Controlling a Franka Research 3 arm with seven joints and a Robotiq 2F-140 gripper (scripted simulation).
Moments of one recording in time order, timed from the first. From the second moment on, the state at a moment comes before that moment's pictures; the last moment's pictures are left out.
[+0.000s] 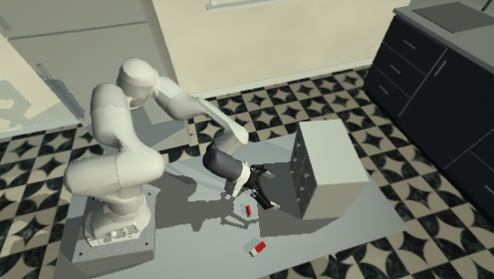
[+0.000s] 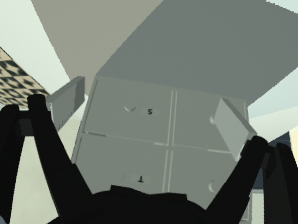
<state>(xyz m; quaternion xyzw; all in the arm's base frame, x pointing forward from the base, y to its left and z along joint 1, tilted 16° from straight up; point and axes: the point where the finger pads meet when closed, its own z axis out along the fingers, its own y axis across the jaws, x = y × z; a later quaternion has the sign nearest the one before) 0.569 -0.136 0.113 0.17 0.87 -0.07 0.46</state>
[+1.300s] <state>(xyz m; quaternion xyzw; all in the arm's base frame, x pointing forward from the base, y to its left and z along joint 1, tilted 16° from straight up) 0.569 -0.133 0.123 0.17 0.87 -0.07 0.46</state>
